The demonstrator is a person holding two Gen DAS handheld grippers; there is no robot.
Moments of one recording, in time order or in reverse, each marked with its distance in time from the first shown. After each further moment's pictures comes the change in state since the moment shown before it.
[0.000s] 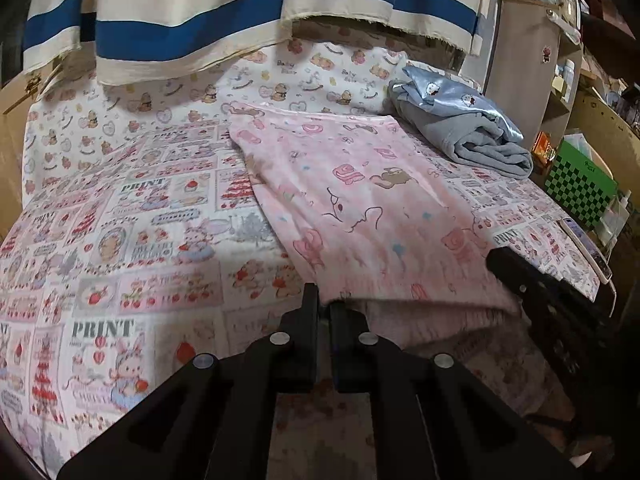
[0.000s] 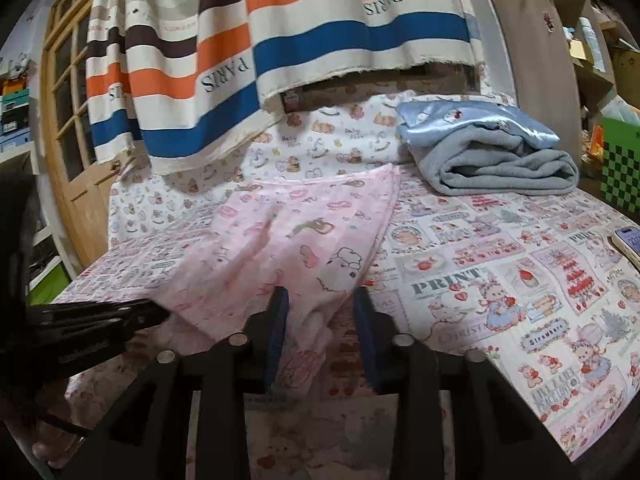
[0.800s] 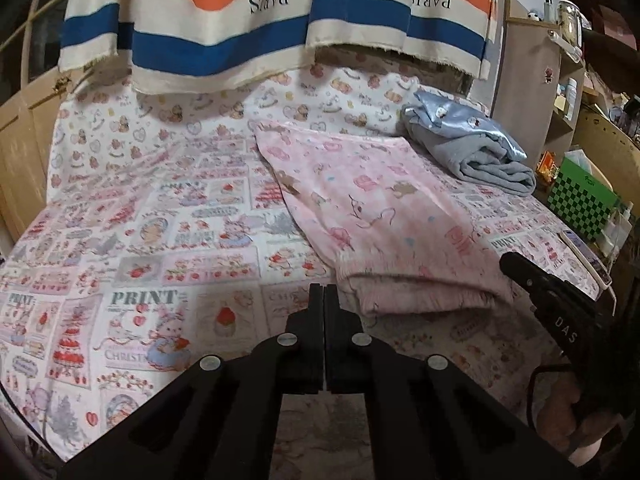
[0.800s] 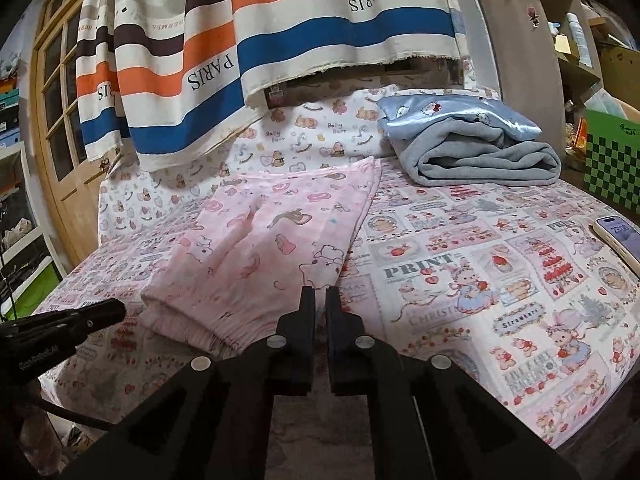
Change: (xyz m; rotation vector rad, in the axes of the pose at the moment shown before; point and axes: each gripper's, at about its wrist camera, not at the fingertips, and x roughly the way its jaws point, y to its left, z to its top) left arm -0.033 0.007 -0.018 -0.030 -0.095 0.051; right arm -0.014 -0.011 -0.004 0.010 0.000 -0.033
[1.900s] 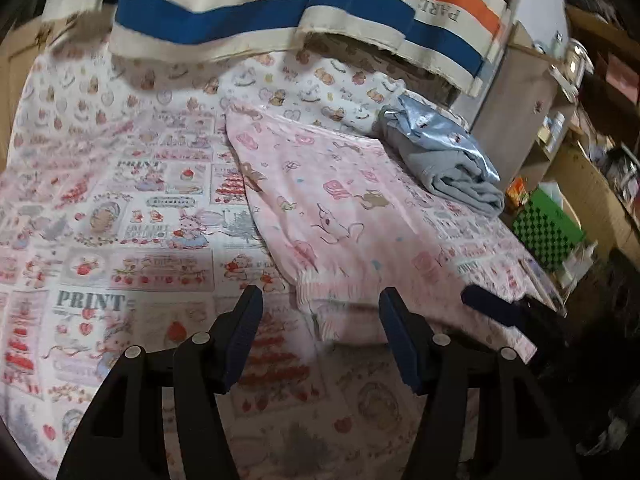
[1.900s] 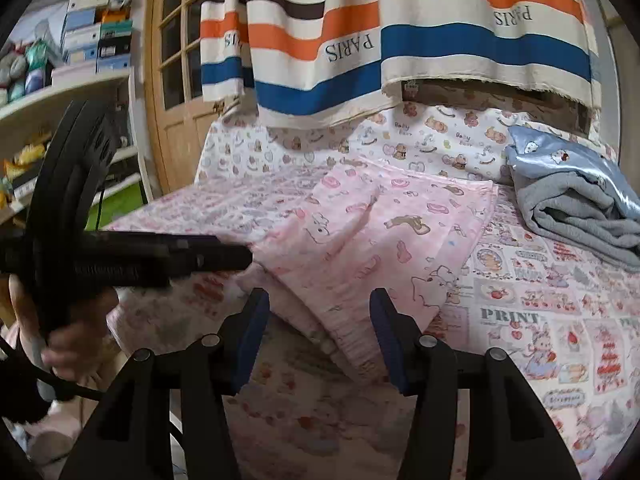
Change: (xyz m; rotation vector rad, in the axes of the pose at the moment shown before) left arm 0.022 0.010 0.020 -0.139 0.075 -0.186; right arm -0.003 0.031 0.012 -0.354 0.090 0.361
